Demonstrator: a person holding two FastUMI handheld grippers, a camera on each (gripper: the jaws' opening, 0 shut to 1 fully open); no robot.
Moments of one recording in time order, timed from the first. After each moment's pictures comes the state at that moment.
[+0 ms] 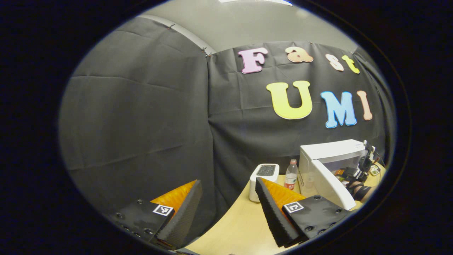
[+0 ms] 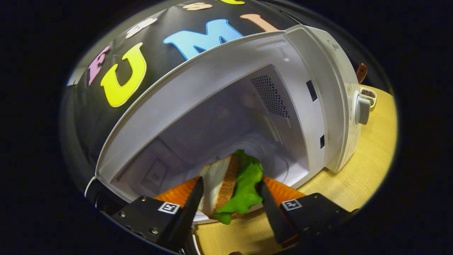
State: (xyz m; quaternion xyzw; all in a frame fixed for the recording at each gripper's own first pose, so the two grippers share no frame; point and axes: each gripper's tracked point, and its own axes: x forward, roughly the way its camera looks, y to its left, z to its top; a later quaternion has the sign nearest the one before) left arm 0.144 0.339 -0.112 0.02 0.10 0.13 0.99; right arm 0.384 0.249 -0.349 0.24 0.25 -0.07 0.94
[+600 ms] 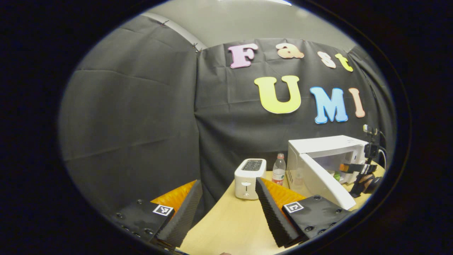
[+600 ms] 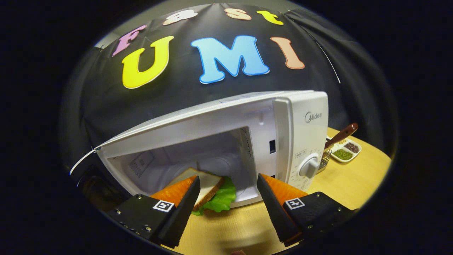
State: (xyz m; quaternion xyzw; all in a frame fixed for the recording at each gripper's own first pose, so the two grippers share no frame) left arm 0.164 0.291 -0.167 0.01 0.12 0.09 0.99; right arm 0.327 0.198 -0.277 0.07 0.19 -0.04 0.98
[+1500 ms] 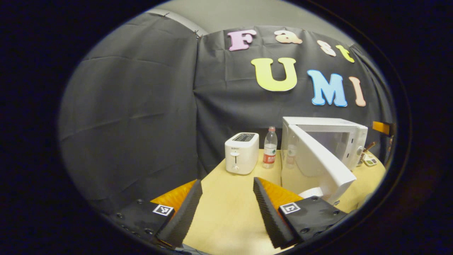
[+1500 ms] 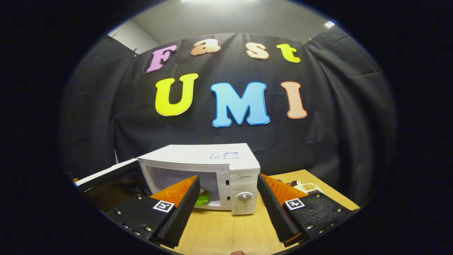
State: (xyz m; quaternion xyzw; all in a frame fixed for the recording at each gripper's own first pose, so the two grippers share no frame) left arm 0.119 0.225 -0.249 -0.01 0.19 0.11 0.98; right arm 0.213 0.099 -0.140 0.00 0.09 0.02 1.00
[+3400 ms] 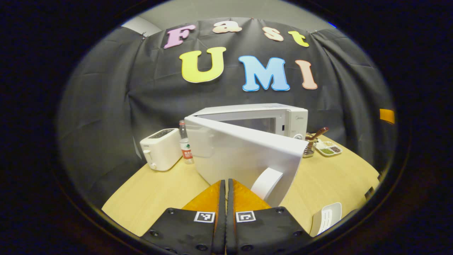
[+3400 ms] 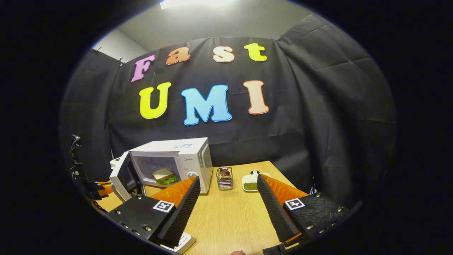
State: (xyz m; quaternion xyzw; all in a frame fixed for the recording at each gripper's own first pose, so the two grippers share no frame) left arm 0.159 -0.073 -0.250 0.01 0.21 -0.09 0.97; right arm 0.090 -0.079 -0.121 0.02 0.12 -0.01 0.99
